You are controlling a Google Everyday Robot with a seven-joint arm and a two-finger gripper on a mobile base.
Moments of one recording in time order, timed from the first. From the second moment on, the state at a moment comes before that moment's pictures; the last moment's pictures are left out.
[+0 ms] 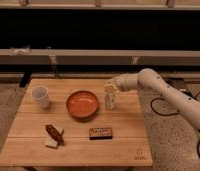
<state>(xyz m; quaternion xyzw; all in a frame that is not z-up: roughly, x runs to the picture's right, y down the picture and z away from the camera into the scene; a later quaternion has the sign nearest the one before) 0.058 -0.022 0.812 -0.18 -0.34 0.38 0.84</state>
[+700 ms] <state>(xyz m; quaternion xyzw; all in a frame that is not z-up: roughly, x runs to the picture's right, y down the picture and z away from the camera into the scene) 0.065 -0.015 0.805 -0.18 -0.35 0.39 0.84</state>
